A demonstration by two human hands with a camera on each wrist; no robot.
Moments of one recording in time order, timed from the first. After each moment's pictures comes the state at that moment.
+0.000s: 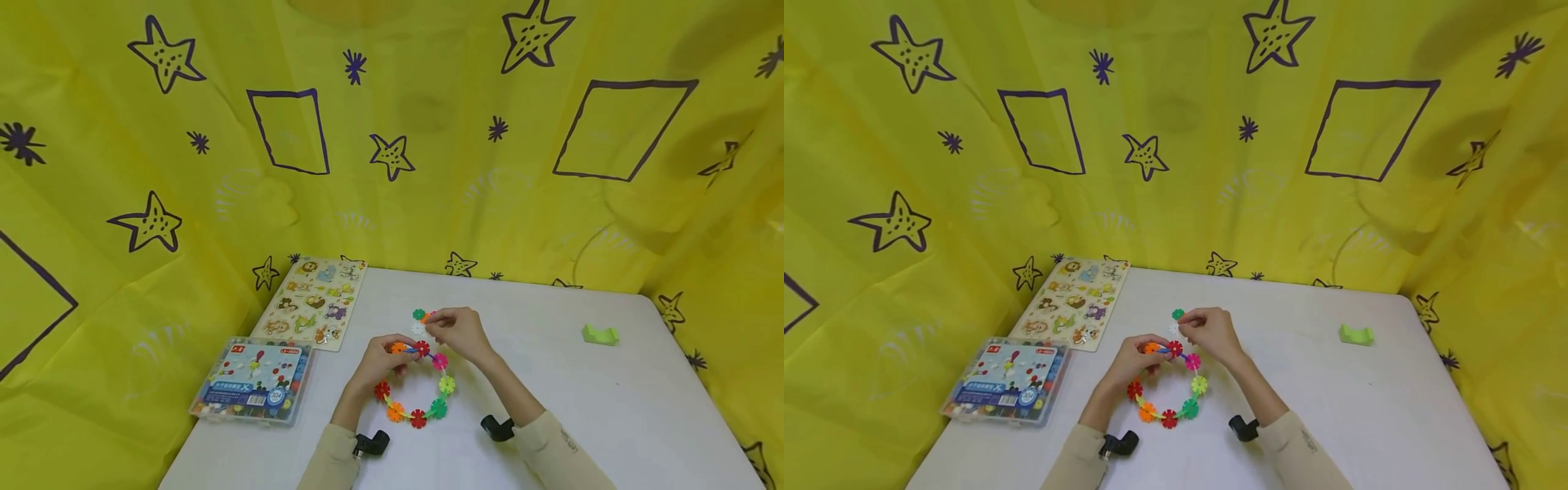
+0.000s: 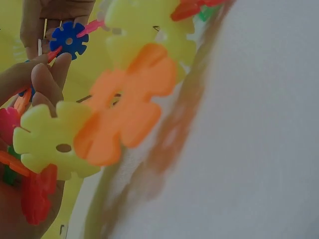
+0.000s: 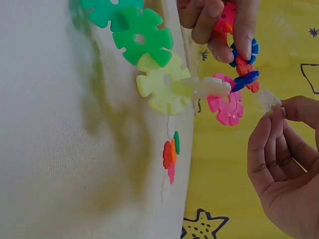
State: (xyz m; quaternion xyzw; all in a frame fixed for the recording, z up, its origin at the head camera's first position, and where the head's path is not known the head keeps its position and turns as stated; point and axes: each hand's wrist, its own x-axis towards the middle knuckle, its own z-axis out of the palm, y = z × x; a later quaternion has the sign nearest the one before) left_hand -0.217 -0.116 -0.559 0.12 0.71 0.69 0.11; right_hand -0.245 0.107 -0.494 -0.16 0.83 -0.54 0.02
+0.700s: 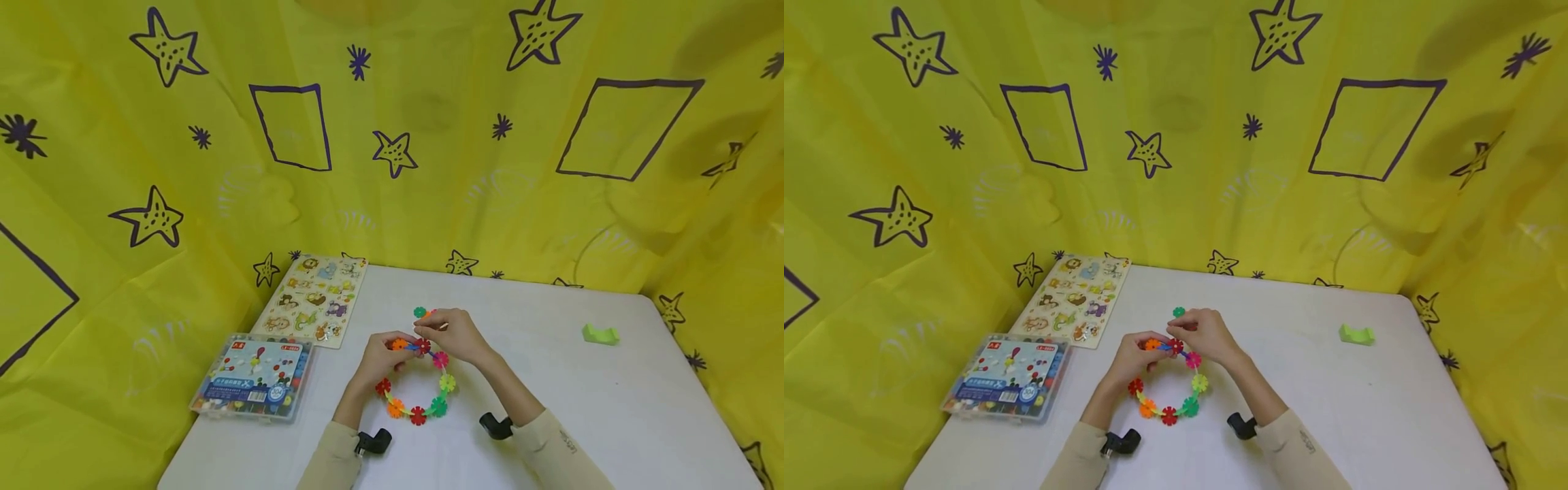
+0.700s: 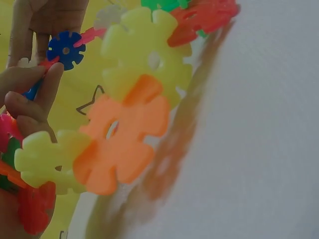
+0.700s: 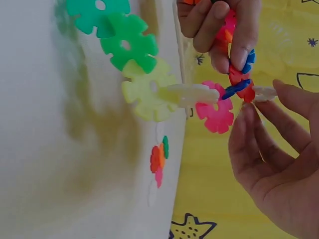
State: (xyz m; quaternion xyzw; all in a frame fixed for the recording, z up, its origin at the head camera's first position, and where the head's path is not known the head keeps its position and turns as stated) left_hand -0.215 -0.113 -0.557 0.12 0.73 0.67 0.06; right_hand -0.241 0.099 -0.488 -0.25 0.84 -0.48 0.03
